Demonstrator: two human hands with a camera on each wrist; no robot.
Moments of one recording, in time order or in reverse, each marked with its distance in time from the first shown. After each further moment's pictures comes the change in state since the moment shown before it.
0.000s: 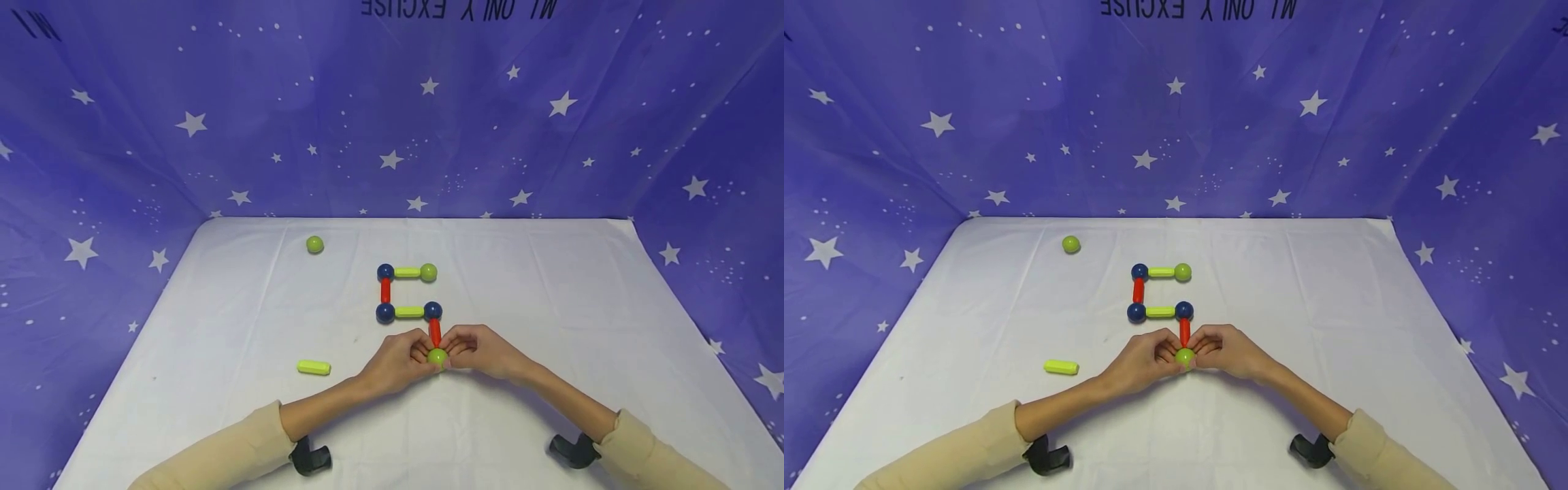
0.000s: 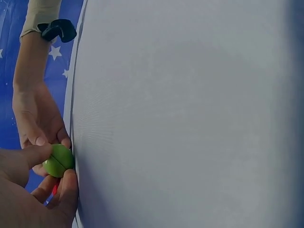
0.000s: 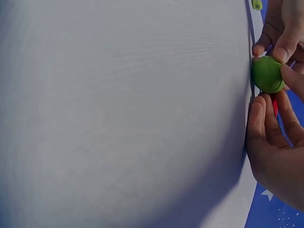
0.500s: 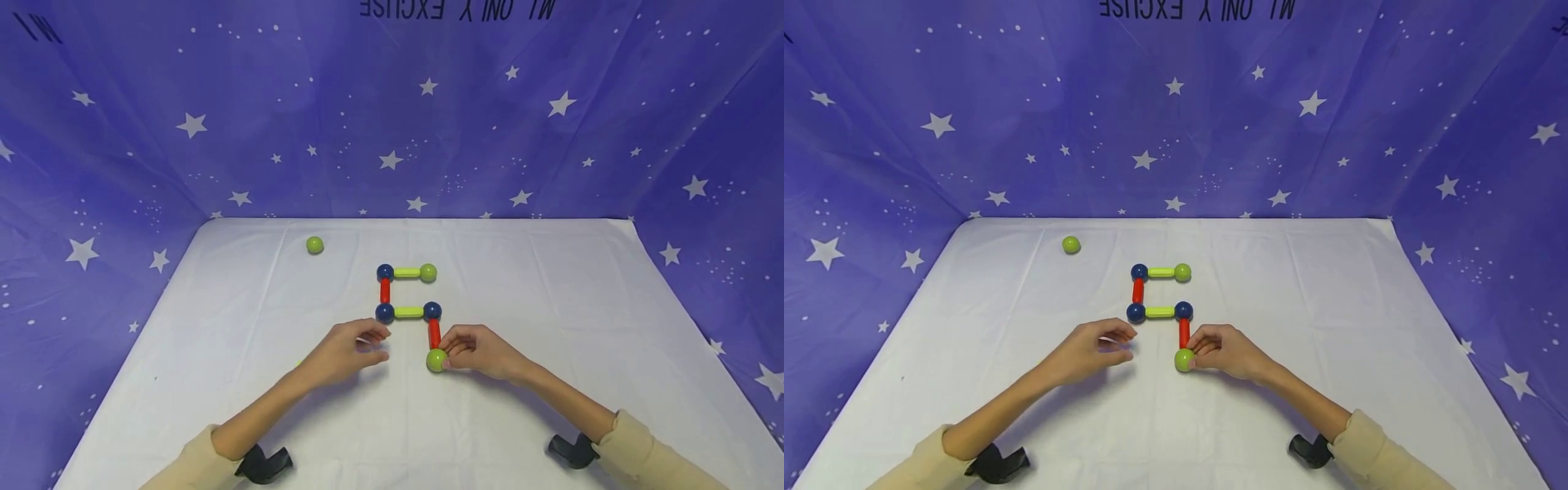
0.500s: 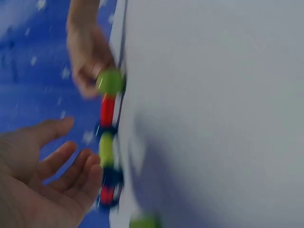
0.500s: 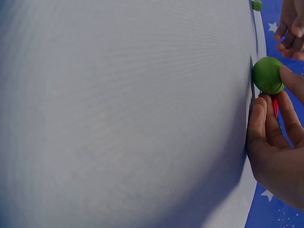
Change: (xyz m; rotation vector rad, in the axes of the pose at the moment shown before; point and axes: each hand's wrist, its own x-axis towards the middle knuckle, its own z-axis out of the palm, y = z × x) left_hand -0.035 0.002 -0.078 0.119 -0.037 -0.014; right_hand 0.000 0.001 0.000 -0.041 0.019 0.003
